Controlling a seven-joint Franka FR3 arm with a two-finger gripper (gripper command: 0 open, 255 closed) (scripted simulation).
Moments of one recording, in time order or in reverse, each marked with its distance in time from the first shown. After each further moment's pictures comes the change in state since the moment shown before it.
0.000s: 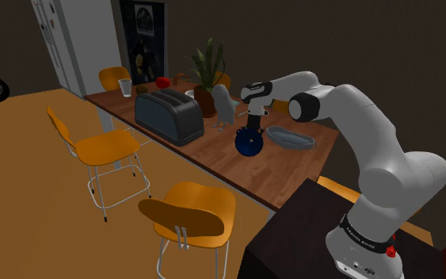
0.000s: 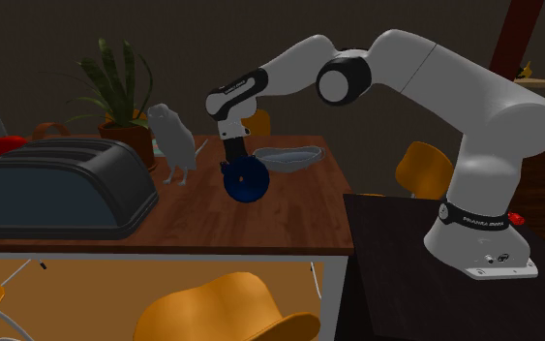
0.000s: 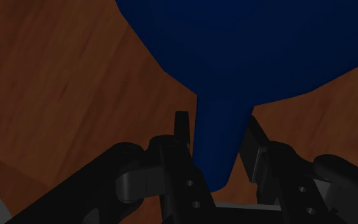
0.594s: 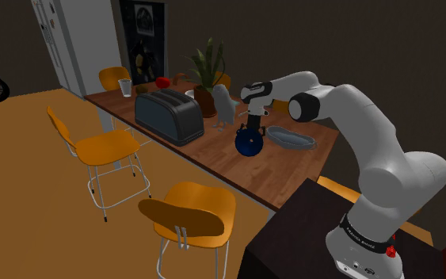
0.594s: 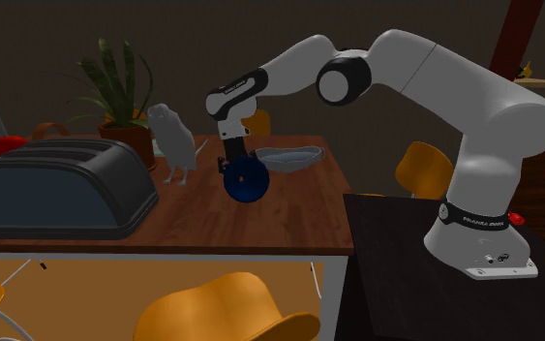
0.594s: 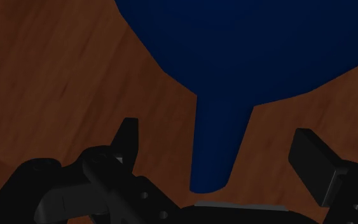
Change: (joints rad) arm 0.000 0.001 0.000 0.002 0.000 -0.001 0.000
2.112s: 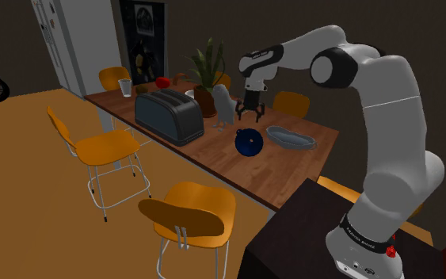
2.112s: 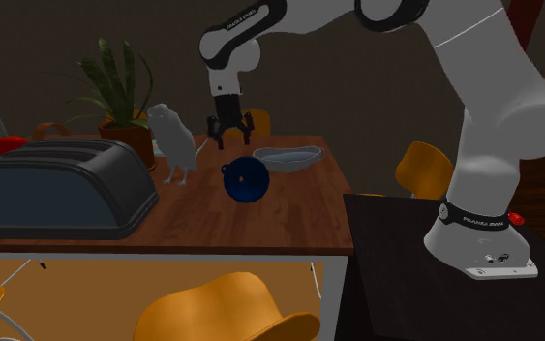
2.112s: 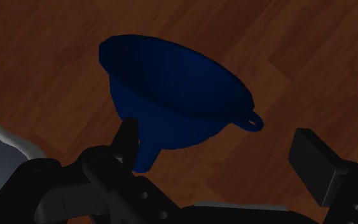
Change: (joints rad) arm 0.138 -0.503 0.009 -0.460 -0.071 0.101 -0.132
